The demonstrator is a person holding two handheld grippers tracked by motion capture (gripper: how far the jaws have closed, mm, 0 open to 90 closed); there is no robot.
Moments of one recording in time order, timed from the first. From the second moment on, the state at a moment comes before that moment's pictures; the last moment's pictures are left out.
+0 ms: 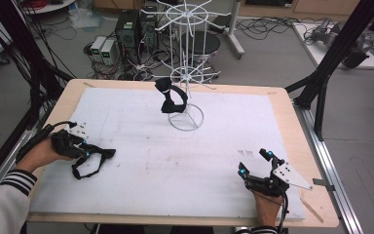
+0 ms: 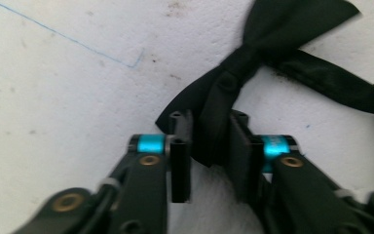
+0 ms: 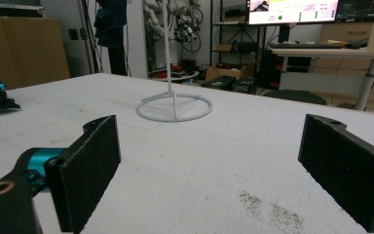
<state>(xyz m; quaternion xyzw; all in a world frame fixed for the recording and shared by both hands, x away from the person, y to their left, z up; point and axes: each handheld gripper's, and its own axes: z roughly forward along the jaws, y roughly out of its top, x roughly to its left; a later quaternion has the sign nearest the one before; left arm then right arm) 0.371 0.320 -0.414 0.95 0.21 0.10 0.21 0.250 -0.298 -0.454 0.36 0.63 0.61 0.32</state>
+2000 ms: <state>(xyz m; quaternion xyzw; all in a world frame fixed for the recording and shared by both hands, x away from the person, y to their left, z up) 0.352 0.280 -0.367 0.88 0.23 0.11 0.40 0.267 -0.285 -0.406 0.31 0.67 0.63 0.25</state>
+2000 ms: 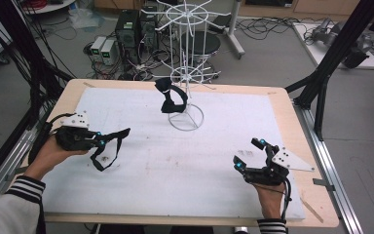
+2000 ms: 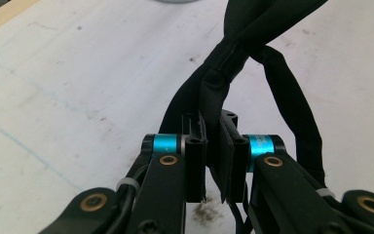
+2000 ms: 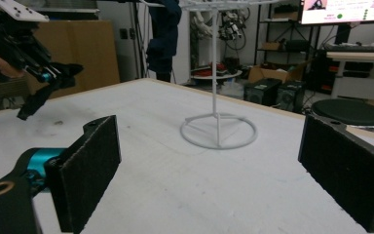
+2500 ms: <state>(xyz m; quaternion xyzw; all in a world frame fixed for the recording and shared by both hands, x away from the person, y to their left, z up) 0.343 0.258 -0.355 0.87 0.21 0.11 0.44 0.283 -0.259 -0.375 0.24 0.70 0.65 0.17</state>
